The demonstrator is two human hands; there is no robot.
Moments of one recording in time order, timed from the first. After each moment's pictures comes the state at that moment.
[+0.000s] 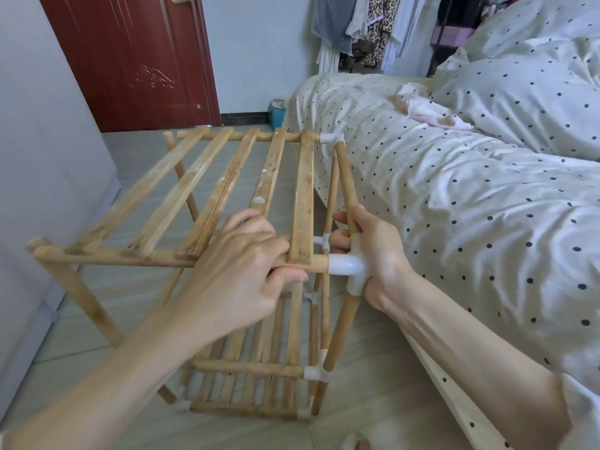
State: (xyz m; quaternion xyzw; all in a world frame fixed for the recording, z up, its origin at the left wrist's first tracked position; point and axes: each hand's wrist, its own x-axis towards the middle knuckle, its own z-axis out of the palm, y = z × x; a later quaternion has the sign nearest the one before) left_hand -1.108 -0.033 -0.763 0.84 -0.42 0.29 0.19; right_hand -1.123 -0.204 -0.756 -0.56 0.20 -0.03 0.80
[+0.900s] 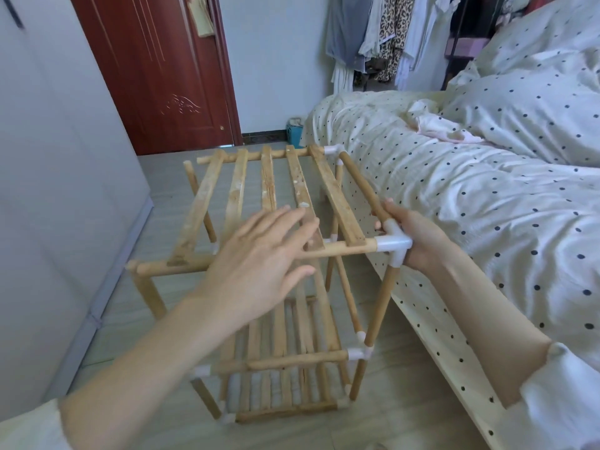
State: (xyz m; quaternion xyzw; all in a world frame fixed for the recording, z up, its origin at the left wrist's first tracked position) left_hand -1.120 -0.021 -0.734 0.90 -0.38 0.22 0.00; right_hand -1.102 -0.258 -0.741 -0.54 0.20 -0.03 0.82
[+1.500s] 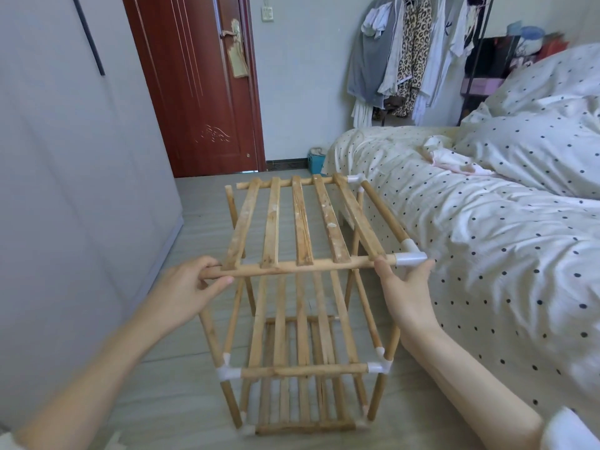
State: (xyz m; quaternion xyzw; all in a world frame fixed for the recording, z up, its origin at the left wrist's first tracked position) left_hand -1.131 0.104 -0.747 0.95 -0.10 0.11 0.26; right_hand -1.168 -0.187 -0.774 -0.72 0.17 -0.20 0.65
